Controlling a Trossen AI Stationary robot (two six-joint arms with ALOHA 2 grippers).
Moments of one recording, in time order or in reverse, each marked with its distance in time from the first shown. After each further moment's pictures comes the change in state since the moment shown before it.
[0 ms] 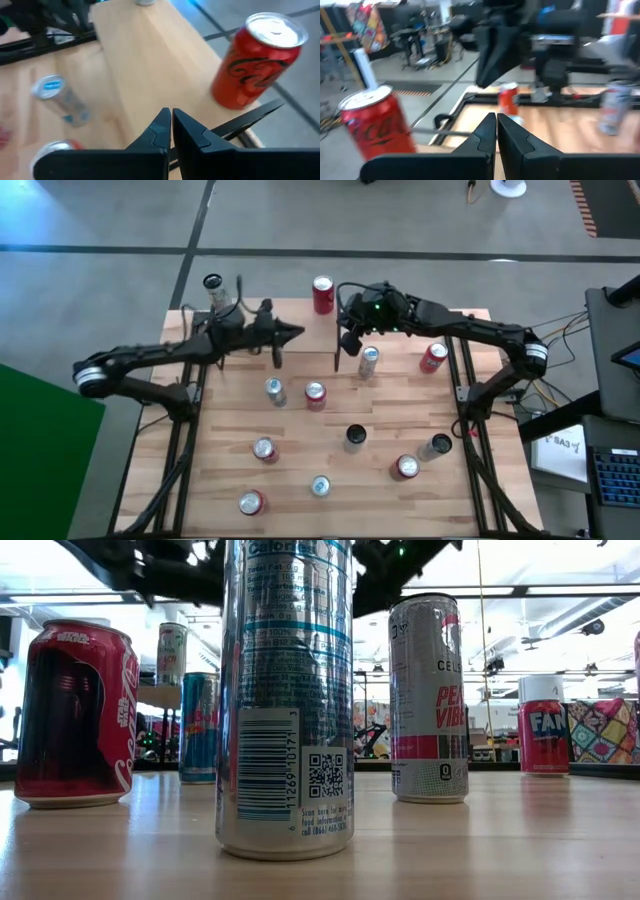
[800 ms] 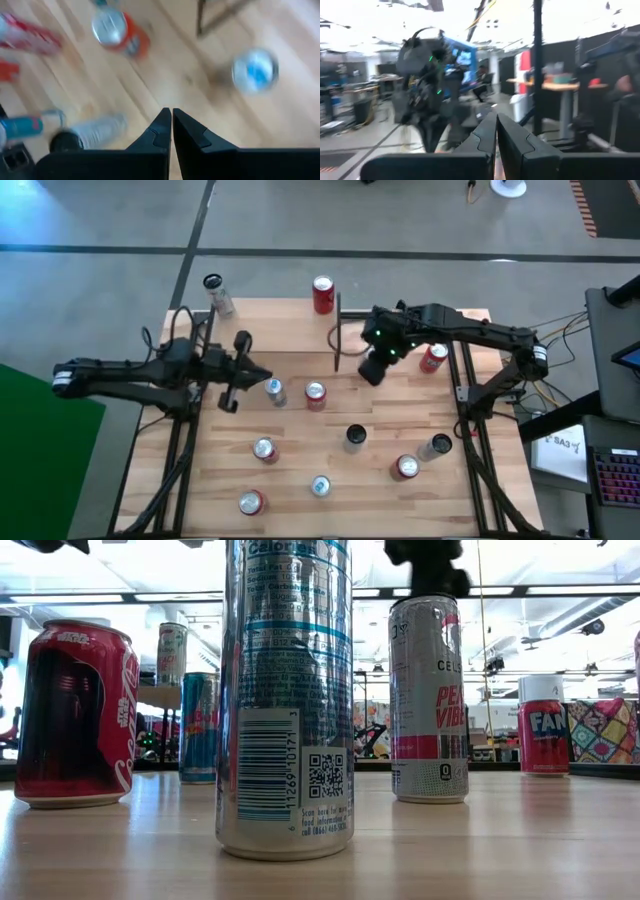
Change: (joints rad) left arm -0.401 -0.385 -0.103 0.033 0.000 -0.136; right arm 0.166 0.002 0.200 -0.758 -0.106 0.450
